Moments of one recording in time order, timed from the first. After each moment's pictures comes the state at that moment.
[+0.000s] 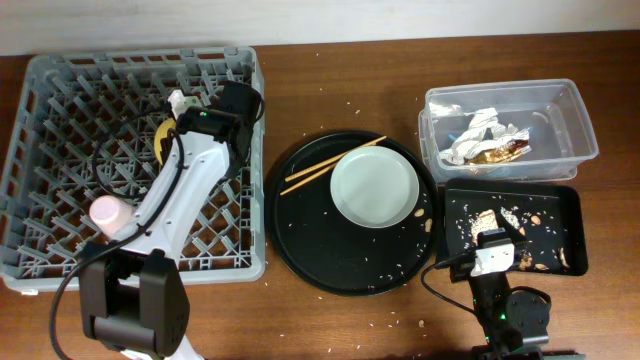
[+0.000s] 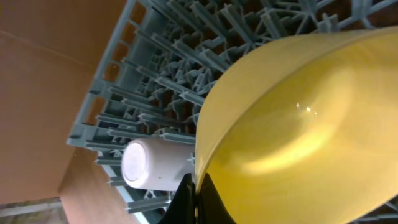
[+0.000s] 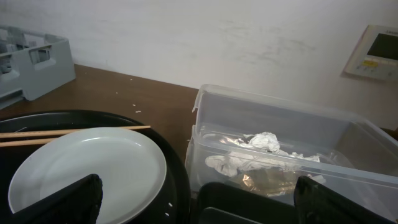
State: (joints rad) left arm -0.28 1.83 1.51 -1.11 -0.90 -0.58; right arm 0.05 0.01 0.01 -0.07 -0.05 -0.16
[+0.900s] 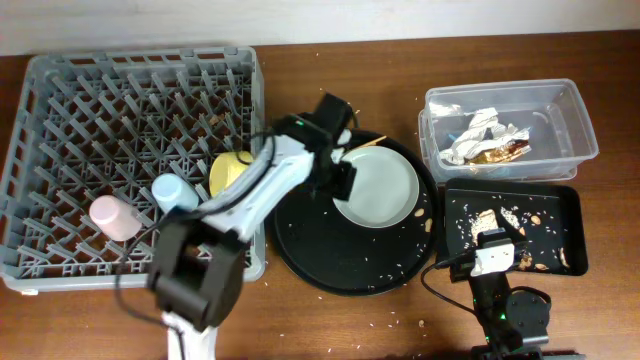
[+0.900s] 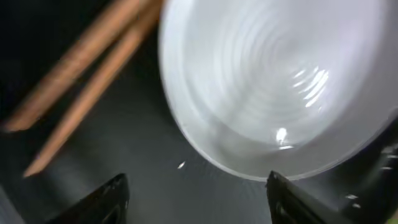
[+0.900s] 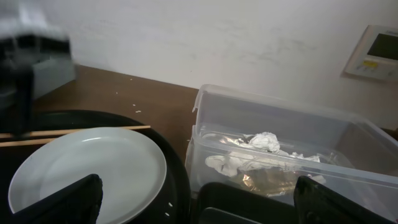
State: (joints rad) left arm -0.57 2.06 1.64 -0.97 0.14 -0.22; right arm 0.05 0.01 0.01 -0.07 -0.05 -0.16
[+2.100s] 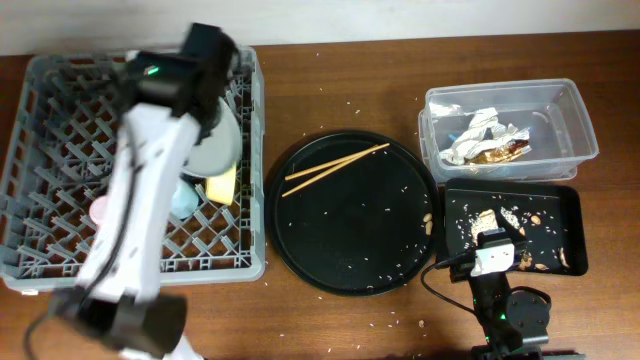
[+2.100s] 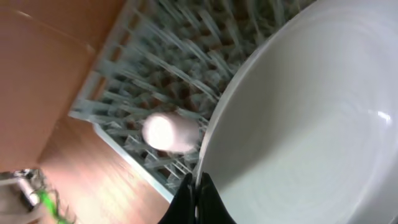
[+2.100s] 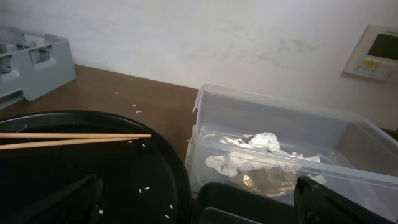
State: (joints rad) left arm -0.24 1.81 2.09 -1.64 -0.70 -0.66; right arm 0.05 0.01 0.01 -0.07 -0.05 -0.17
